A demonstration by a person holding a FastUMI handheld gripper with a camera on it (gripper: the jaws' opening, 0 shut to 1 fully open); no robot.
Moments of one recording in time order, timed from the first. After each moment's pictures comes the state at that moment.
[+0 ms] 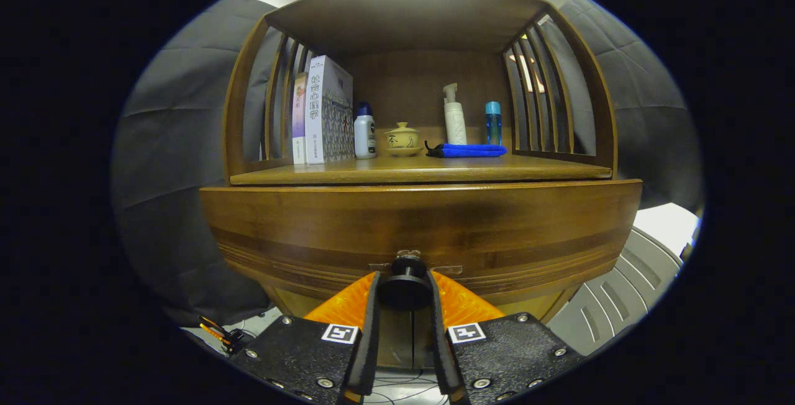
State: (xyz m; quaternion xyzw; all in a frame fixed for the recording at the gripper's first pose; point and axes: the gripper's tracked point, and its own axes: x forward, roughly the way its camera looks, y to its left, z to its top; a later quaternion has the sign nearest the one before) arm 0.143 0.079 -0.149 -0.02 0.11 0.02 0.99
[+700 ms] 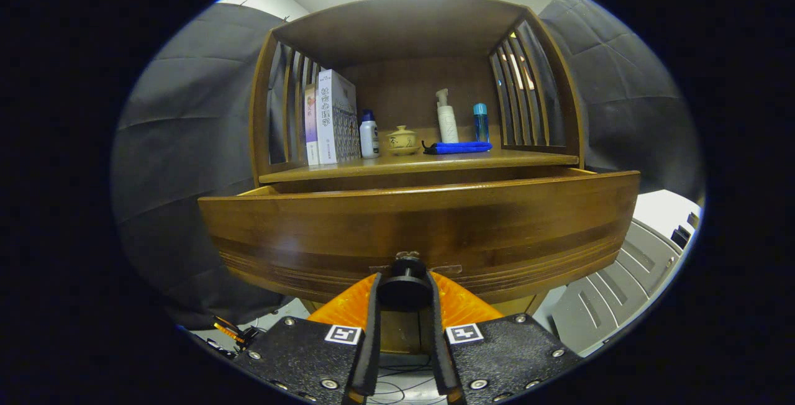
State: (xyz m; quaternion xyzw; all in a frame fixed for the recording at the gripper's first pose) arm 0.073 0.079 -0.149 0.00 0.12 0.03 0.99
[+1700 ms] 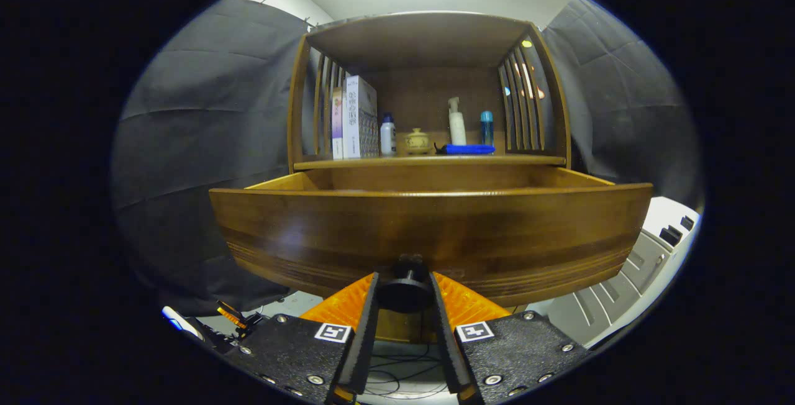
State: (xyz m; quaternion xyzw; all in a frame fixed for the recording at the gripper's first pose) arm 0.009 0.079 -0.144 -0.03 0.08 0.06 0.99
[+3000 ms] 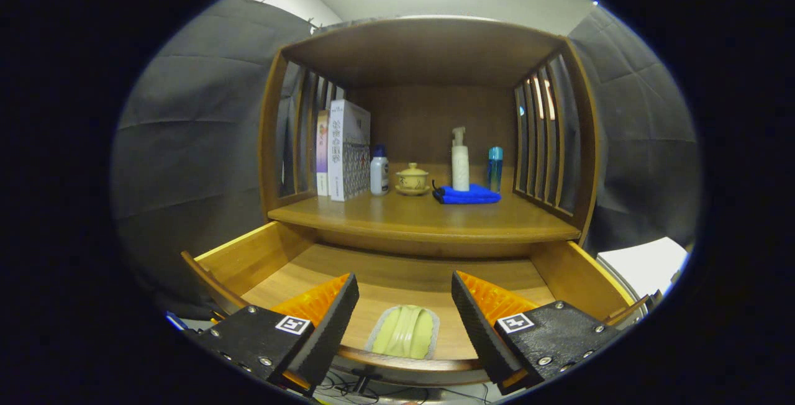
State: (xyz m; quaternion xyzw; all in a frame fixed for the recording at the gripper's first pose) arm 0.104 0.060 -0.061 -0.04 0.11 0.07 0.99
